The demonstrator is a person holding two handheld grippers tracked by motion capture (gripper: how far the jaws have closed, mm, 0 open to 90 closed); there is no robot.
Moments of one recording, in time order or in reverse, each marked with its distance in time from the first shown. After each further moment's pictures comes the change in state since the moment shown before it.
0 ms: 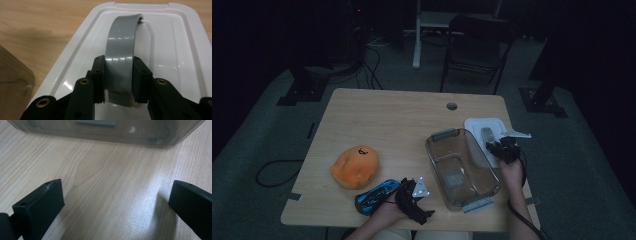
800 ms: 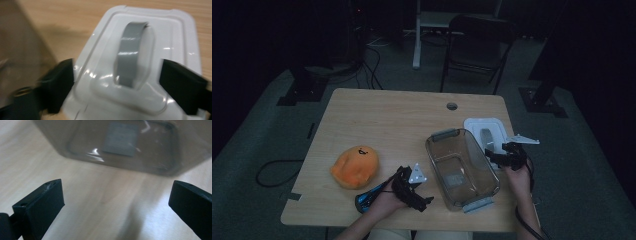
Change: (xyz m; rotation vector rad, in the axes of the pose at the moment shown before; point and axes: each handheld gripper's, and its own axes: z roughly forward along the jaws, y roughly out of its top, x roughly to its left) left arm 0.024 0.029 -0.031 -0.046 0.057 -0.066; right arm 0.005 -0.010 -0.034 -0.038 0.059 -0.044
